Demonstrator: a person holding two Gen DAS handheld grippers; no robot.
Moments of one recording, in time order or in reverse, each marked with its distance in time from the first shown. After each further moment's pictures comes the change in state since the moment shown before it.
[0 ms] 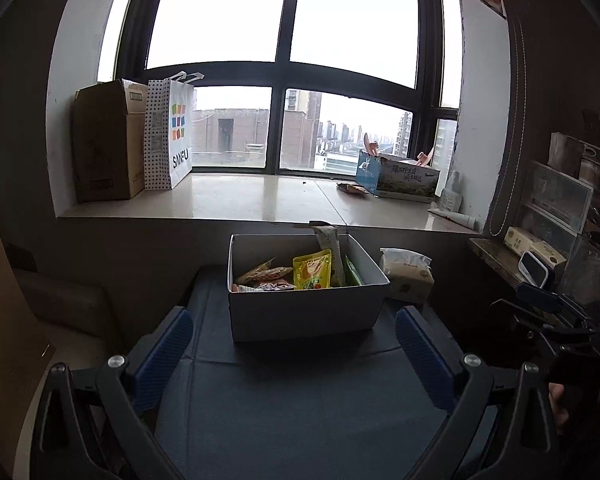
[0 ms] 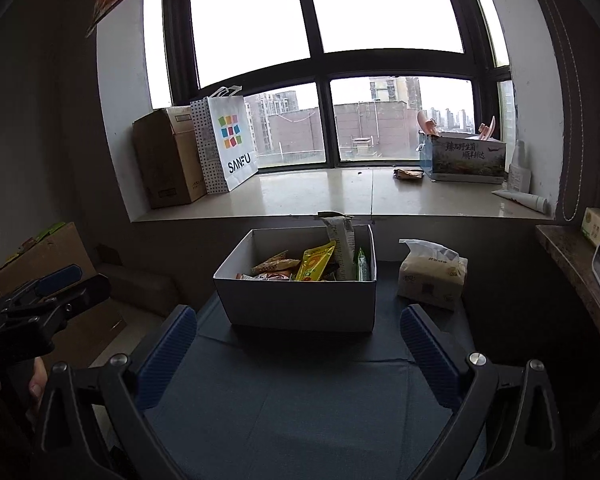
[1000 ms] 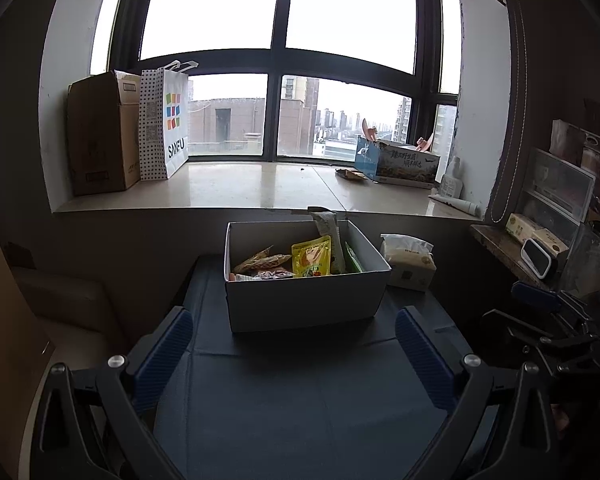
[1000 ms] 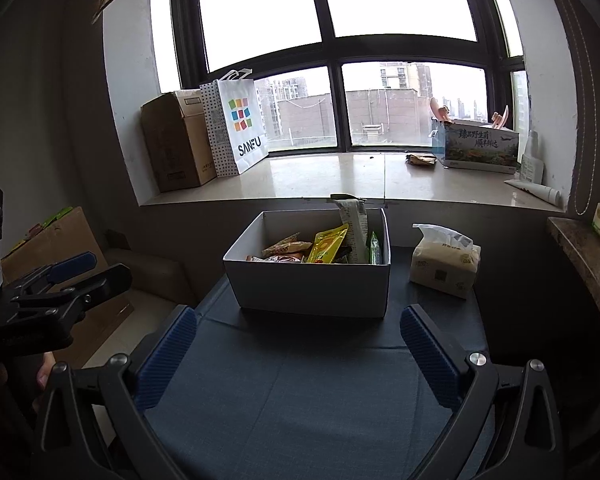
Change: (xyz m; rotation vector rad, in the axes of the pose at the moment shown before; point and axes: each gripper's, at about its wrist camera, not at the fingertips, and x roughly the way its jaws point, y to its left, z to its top) left arm 0.015 -0.002 -0.003 0.015 0.046 -0.002; right arm 0.012 0.008 -0.008 -0.025 0.054 0.021
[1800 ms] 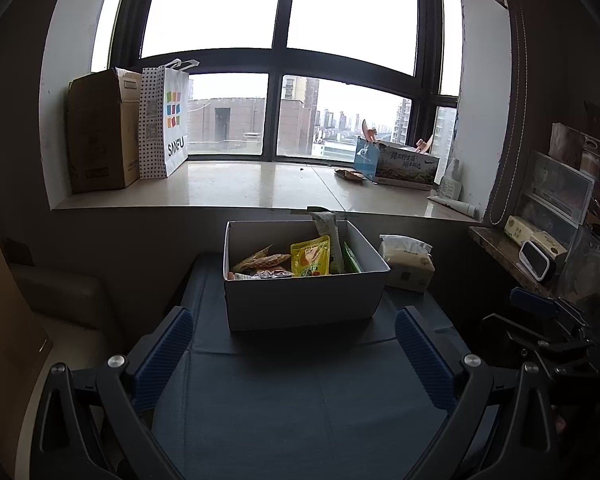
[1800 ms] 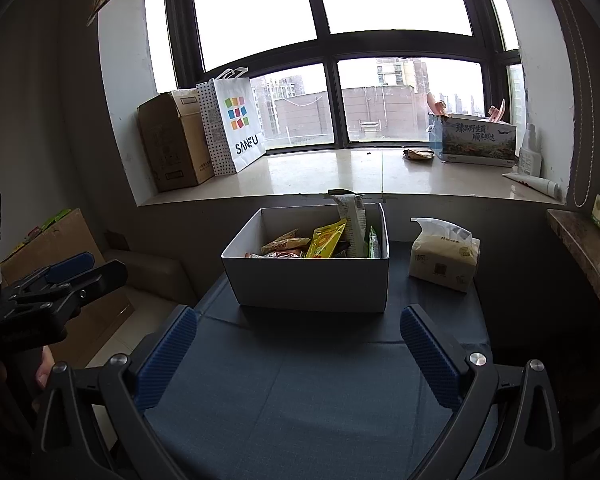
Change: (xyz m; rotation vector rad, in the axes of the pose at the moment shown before) left arm 0.001 0.003 -0.002 -0.011 -0.001 -0.007; right arm 0.000 -0.001 -0.004 0.018 0.004 -0.001
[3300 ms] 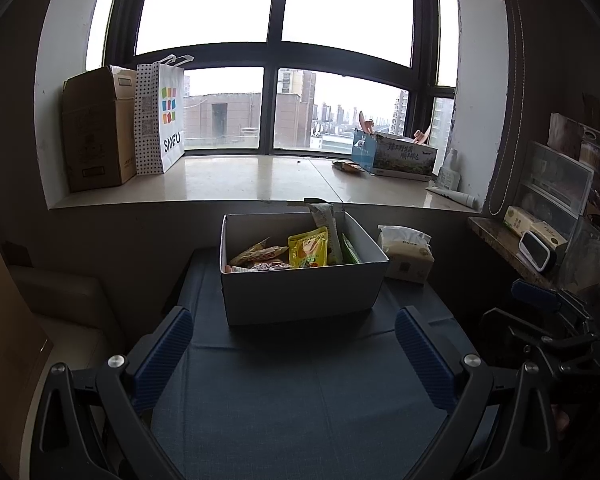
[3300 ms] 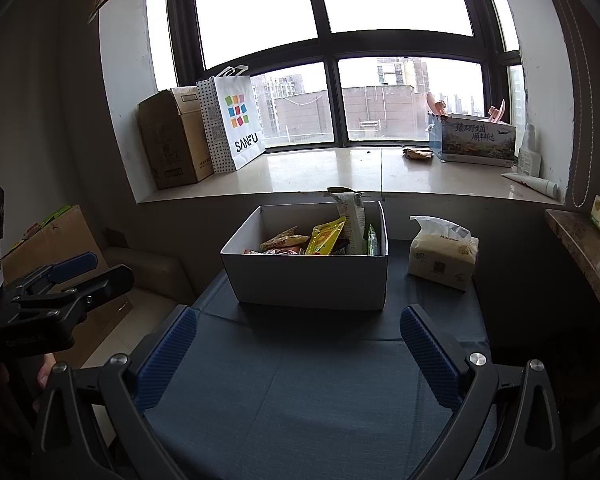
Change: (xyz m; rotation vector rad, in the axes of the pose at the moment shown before) left arm 0.003 -0.005 -0.005 0.017 0.024 -0.004; right arm -0.001 0.000 -0.002 -0.007 0.005 -0.004
